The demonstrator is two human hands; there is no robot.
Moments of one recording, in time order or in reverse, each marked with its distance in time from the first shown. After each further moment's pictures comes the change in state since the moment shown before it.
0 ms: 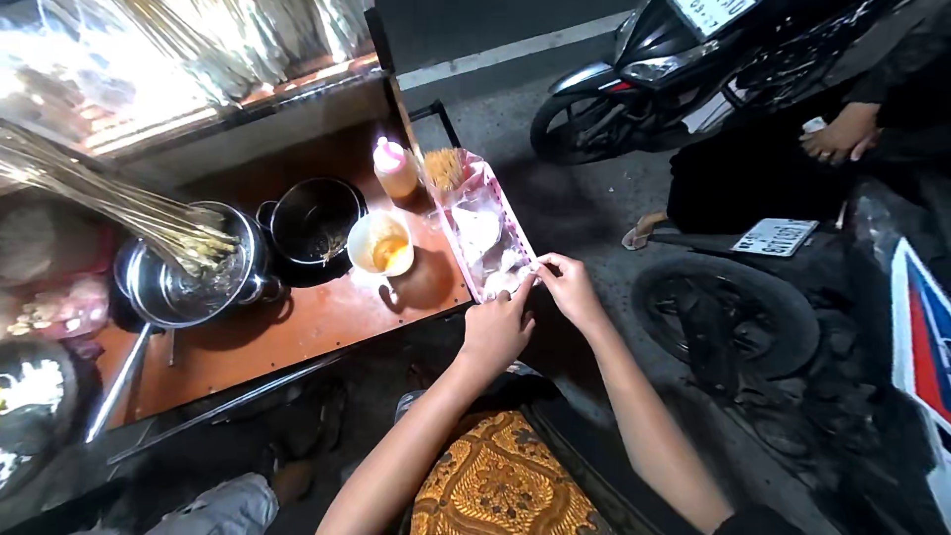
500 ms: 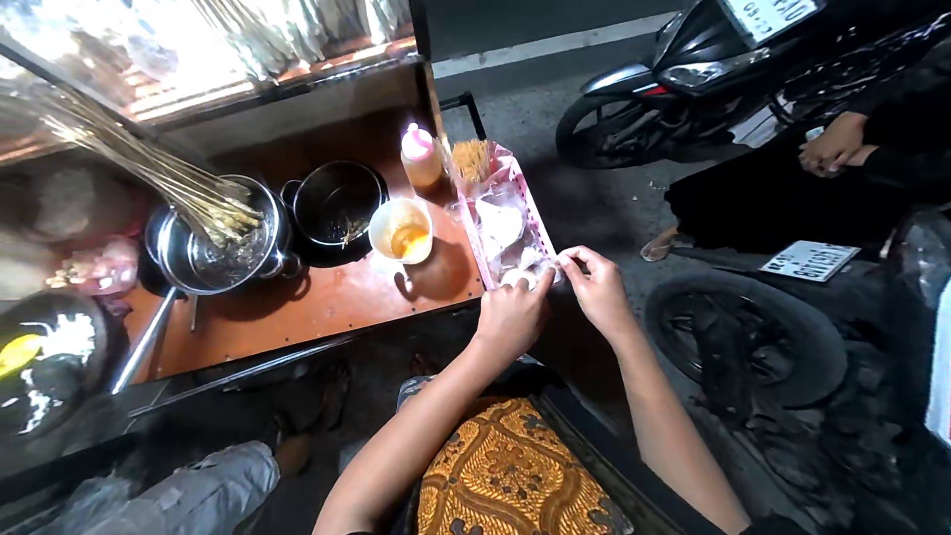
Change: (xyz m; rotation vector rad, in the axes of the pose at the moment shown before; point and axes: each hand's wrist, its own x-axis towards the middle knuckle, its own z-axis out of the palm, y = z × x) left_hand 0.001 -0.006 0.002 0.095 0.352 0.120; right_hand -0.006 -0.029 -0.009 -0.074 0.037 -0.118
